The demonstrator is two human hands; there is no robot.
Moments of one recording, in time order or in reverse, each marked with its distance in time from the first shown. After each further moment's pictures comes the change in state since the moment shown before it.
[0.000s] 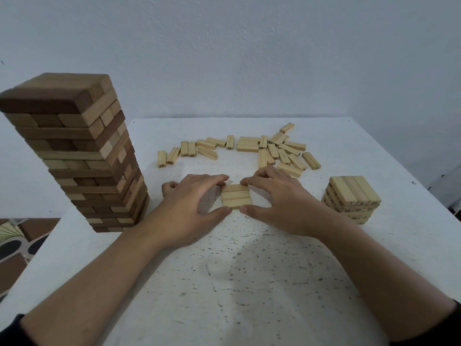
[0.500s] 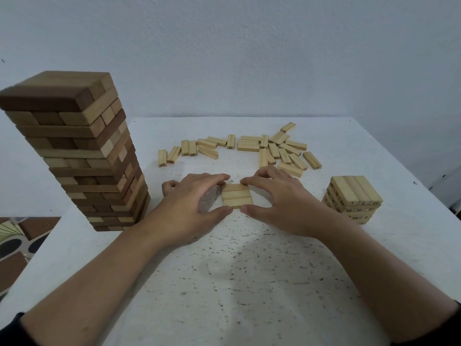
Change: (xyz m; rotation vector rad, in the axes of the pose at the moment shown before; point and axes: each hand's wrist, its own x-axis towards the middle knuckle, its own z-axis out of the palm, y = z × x) left_hand 0.002 -0.004 0.002 0.013 0.017 0.016; right_hand 0.000 -0.001 0.001 -0.008 0.012 -0.006
